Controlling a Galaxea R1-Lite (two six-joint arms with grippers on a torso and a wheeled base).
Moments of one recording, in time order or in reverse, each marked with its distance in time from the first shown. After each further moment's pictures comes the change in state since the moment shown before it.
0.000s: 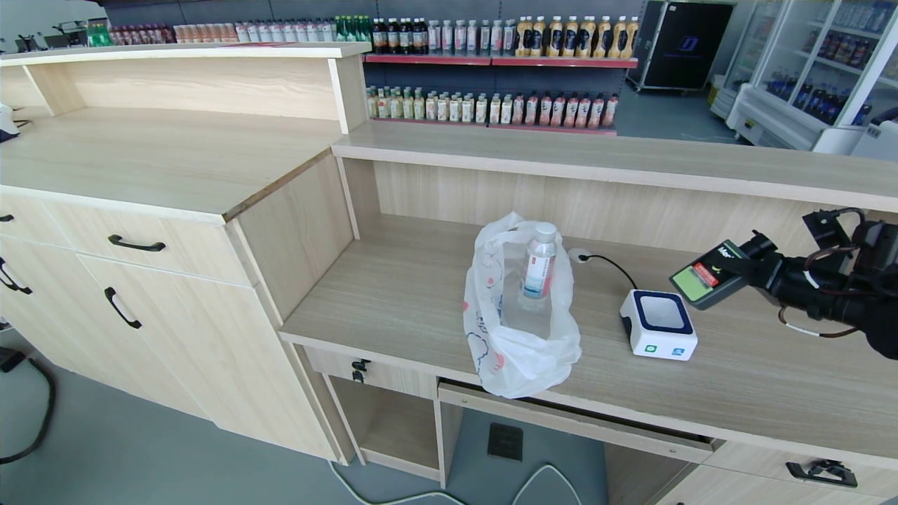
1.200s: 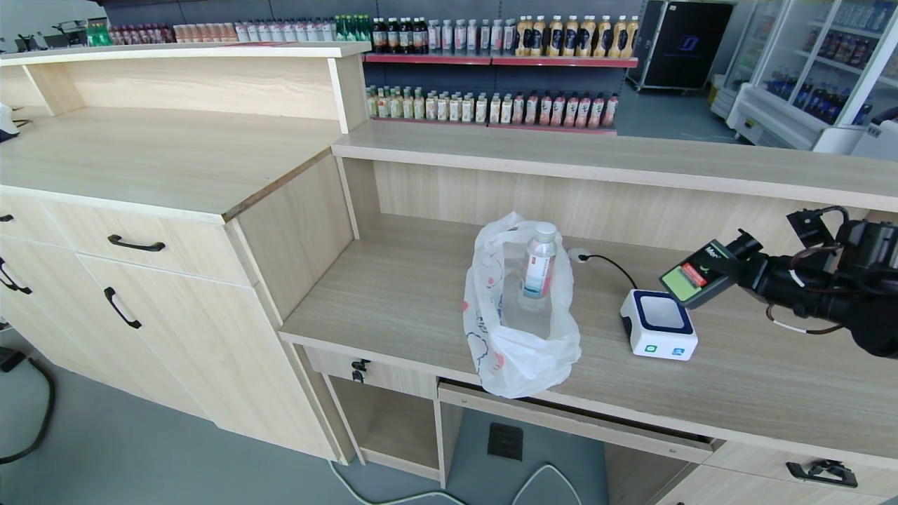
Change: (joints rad) left arm 0.000 0.000 0.000 0.000 0.000 0.000; right arm 0.033 0.007 -0.020 0.001 -0.009 -0.045
